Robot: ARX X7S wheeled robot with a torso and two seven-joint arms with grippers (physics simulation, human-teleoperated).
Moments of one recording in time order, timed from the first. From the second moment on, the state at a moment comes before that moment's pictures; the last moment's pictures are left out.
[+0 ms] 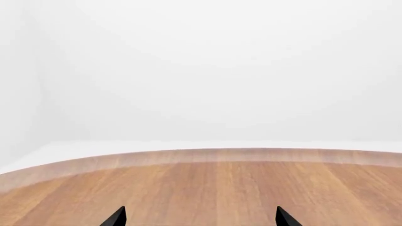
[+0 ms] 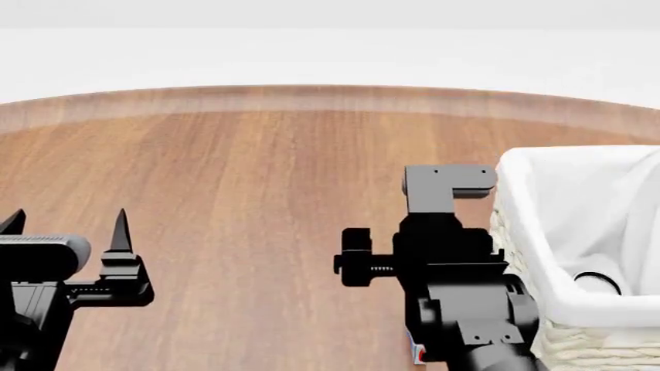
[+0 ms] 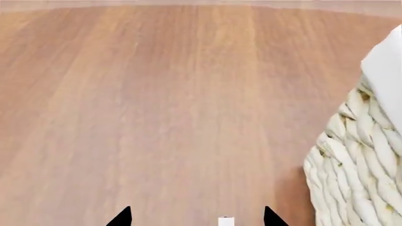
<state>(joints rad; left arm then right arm) -0.37 -0.30 0.20 0.26 -0.35 -0.47 -0.34 1.19 0.07 -0.59 1.22 0.64 0.51 0.06</state>
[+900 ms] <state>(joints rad) -0.37 -0.30 0.21 0.23 -0.36 -0.45 -0.34 1.12 0.01 -0.04 1.31 0.05 0.62 0.02</state>
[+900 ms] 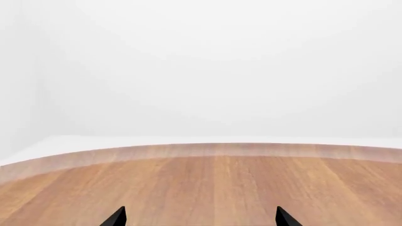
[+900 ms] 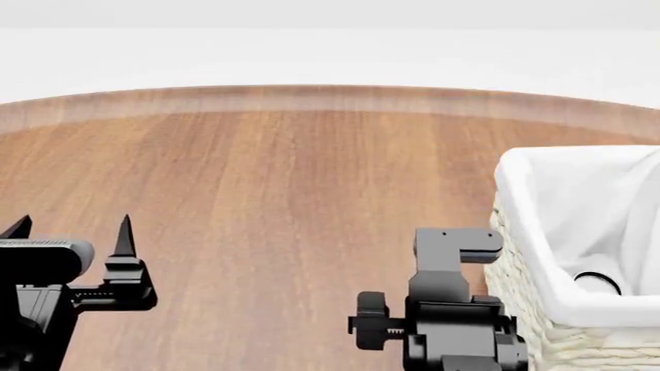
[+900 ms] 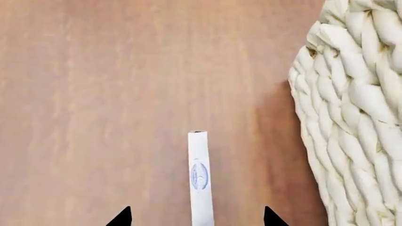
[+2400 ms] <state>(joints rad) -0.35 -0.33 0.24 0.22 -0.39 -0.39 -0.31 1.12 0.01 -0.07 1.31 0.03 0.55 -0.01</state>
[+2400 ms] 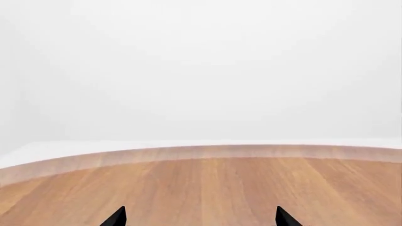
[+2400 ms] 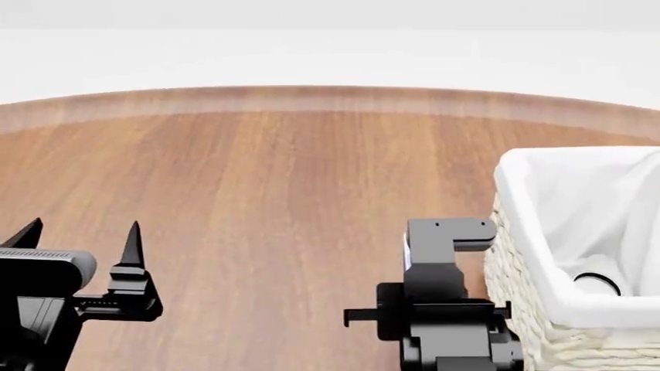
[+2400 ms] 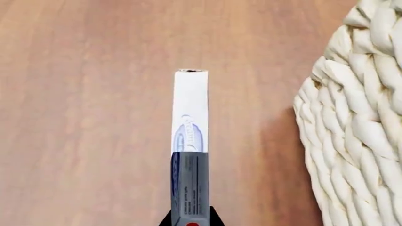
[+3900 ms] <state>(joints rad) -0.34 -0.34 0.27 0.22 -0.37 -0.36 -0.34 1.12 0.29 0.20 0.63 0.10 0.98 0.21</state>
